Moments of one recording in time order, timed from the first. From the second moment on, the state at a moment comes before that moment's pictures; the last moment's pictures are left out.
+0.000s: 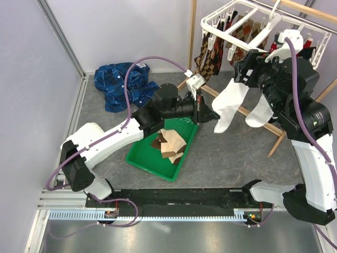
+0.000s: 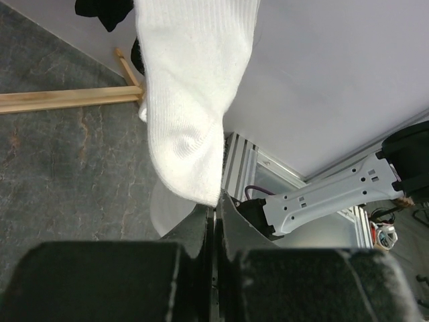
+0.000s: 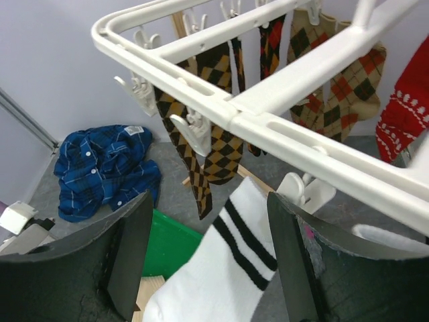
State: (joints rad) left arm -0.92 1.54 1.43 0.04 0.46 -0.51; right arm 0.49 1.21 1.94 -0.79 0.35 0.23
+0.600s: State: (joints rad) left arm -0.88 1.55 1.47 -0.01 0.54 -0.56; right arm 0.30 1.17 1.89 -0.81 0.22 0.29
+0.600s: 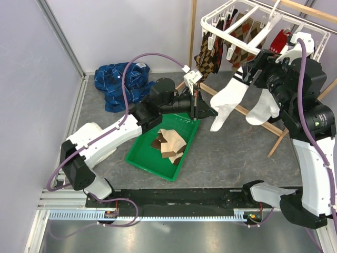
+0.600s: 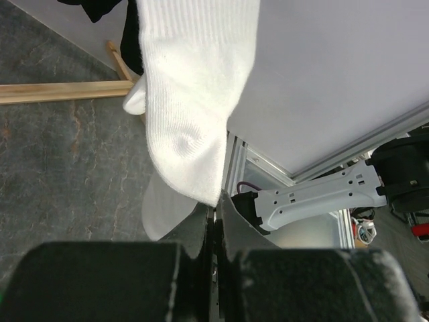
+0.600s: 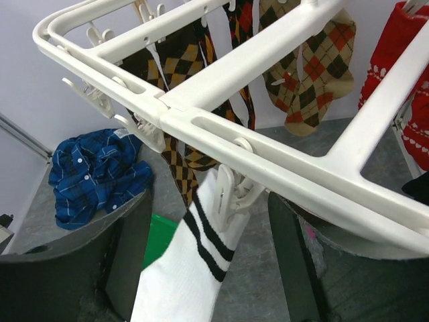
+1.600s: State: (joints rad) left arm -0.85 1.59 1.51 -0.01 0.64 -0.63; right arm 0.20 1.07 1.63 -0.50 0.14 0.48
